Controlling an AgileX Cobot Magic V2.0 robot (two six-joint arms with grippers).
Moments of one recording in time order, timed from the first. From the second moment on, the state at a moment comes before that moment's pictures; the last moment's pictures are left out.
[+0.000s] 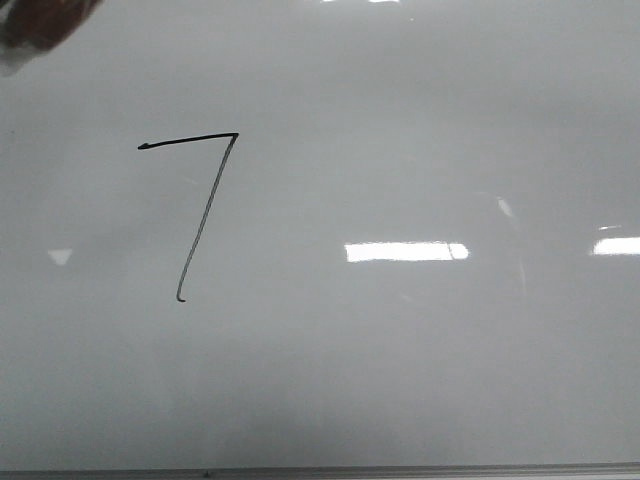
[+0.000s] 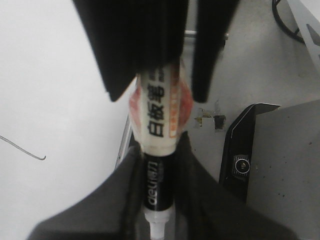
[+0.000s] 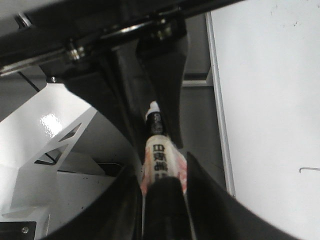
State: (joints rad) left arm -0.85 0.92 -0.92 -0.20 0.96 0.63; right arm 0.91 1.31 -1.24 0.54 0.87 -0.80
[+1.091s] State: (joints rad) left arm -0.03 0.96 -0.64 0.38 0.35 -0.32; right arm 0.27 0.32 -0.50 0.55 0.69 -0.51
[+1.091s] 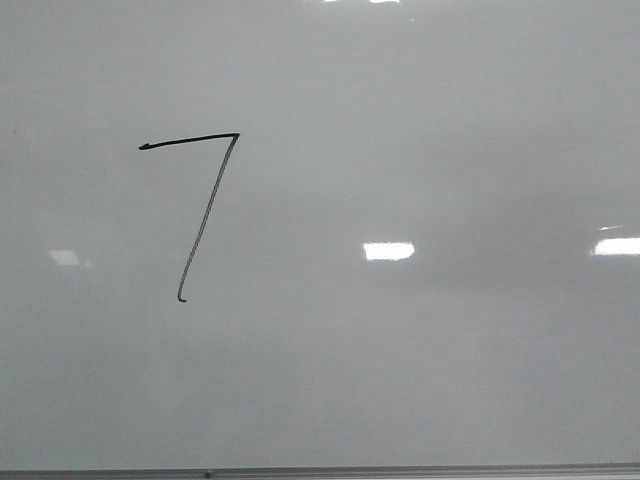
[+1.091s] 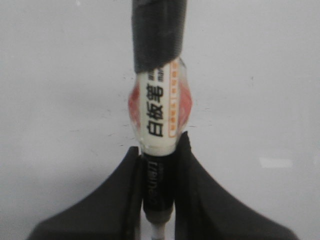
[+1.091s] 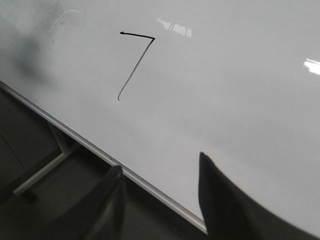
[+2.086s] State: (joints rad) left arm 0.00 1.45 -0.60 0.24 -0.04 -0.19; right arm 0.27 0.32 -0.50 0.56 0.73 -0.51
